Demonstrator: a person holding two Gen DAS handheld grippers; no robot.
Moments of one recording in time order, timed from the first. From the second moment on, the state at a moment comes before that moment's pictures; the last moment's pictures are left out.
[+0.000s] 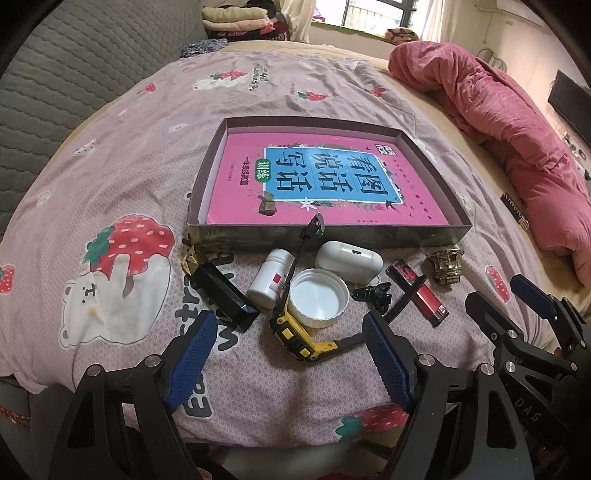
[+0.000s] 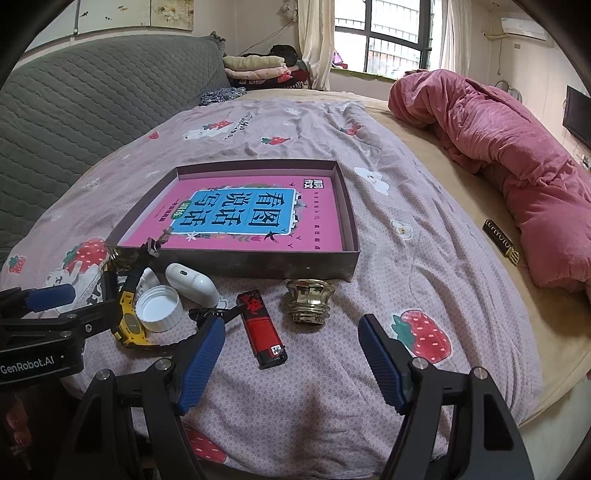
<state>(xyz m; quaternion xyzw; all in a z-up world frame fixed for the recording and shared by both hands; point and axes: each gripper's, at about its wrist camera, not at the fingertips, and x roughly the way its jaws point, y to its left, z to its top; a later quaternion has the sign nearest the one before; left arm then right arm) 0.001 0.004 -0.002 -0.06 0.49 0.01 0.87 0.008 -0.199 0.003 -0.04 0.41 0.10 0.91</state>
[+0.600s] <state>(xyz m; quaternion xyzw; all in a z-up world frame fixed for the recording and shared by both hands) -0.003 0.037 -0.012 -0.10 0.50 0.03 0.86 0.015 -0.216 -0.003 -0.02 0.42 0.09 0.90</state>
